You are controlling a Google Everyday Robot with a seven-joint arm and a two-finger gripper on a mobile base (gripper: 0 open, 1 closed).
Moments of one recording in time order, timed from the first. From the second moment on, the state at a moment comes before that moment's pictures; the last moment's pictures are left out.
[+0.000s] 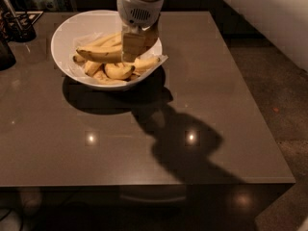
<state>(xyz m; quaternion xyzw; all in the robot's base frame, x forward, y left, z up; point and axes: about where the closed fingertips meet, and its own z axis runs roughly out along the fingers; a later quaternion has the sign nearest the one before) 0.597 0.045 0.973 -0.71 0.66 -0.03 0.22</state>
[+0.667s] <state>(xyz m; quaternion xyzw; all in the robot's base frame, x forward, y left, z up) 0.542 0.028 0.994 -0.67 0.70 -0.03 0.23</state>
